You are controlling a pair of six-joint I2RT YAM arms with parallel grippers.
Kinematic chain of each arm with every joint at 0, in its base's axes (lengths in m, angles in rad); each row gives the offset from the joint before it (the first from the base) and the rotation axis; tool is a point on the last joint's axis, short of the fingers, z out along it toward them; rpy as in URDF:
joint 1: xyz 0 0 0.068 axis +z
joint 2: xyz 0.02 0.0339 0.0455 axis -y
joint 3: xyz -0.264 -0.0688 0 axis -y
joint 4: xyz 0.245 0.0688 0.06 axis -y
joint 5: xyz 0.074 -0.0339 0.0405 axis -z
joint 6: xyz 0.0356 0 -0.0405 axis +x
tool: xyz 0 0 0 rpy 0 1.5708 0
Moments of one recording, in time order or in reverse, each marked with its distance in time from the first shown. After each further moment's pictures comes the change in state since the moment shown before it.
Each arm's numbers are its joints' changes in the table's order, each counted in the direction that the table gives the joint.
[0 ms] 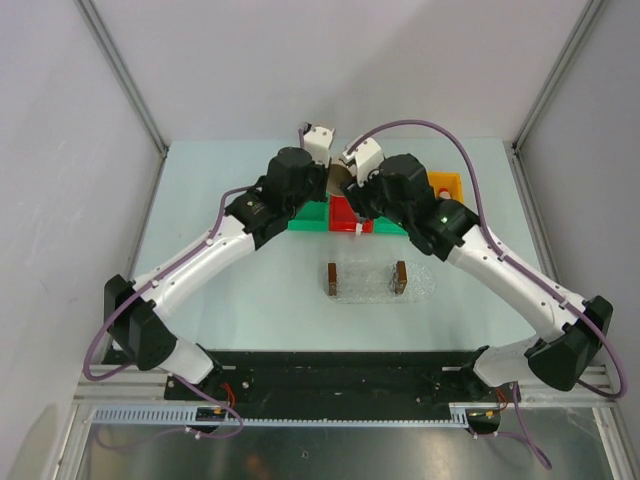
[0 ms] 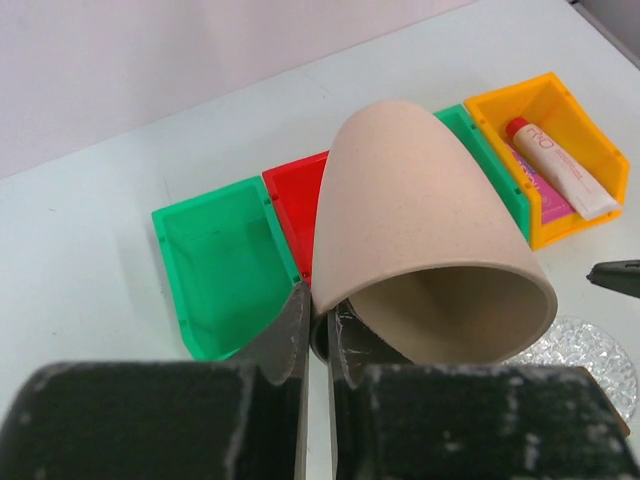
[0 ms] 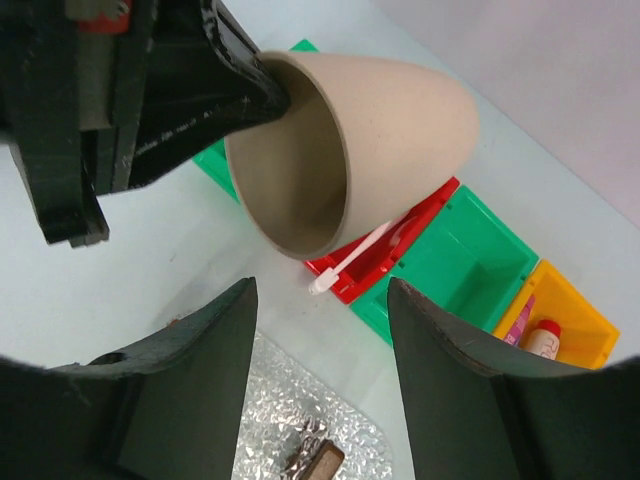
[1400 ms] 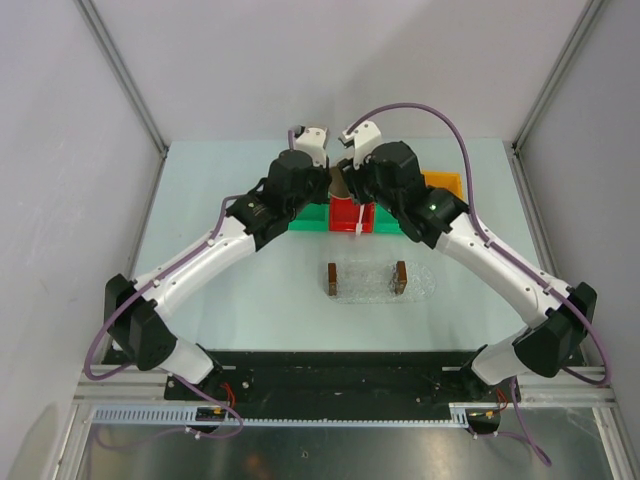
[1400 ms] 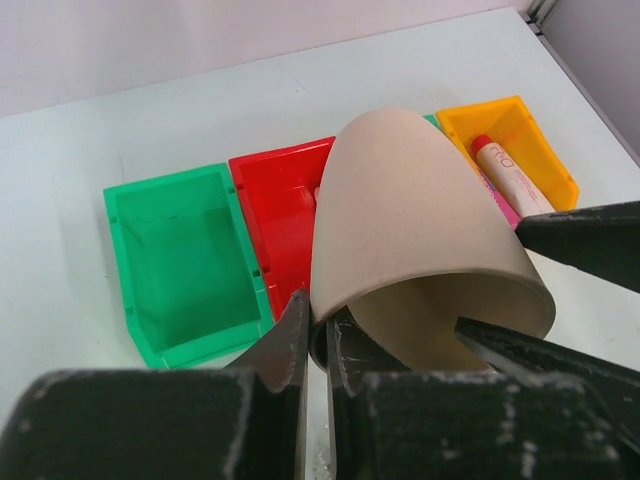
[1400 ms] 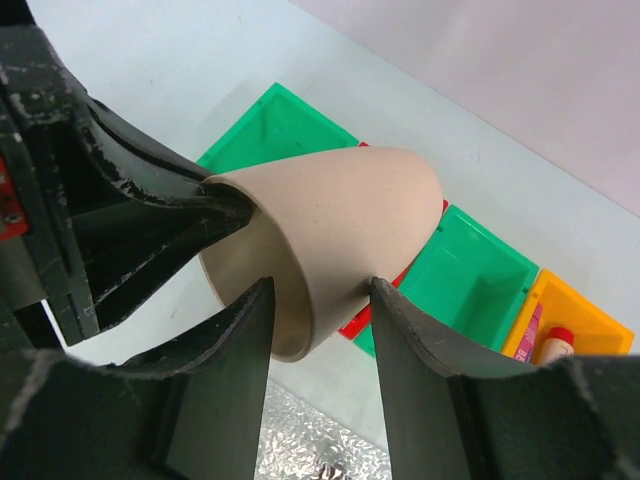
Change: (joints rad) left arm 0.001 0.000 -0.022 0.003 0.014 -0.161; right arm -0.005 -0.099 0.085 0.066 0.076 0.088
